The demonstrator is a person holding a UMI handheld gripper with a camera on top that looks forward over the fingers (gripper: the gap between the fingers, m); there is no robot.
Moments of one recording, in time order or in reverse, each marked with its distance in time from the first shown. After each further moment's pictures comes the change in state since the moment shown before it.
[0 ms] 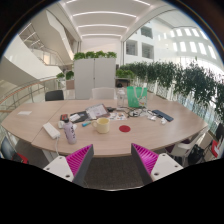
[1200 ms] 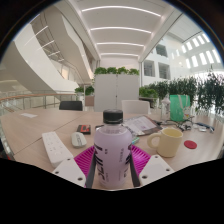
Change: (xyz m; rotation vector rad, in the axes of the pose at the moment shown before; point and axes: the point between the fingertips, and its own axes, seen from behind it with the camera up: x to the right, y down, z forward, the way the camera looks) arm -0.273 0.016 0.334 0.272 -0.186 -0.050
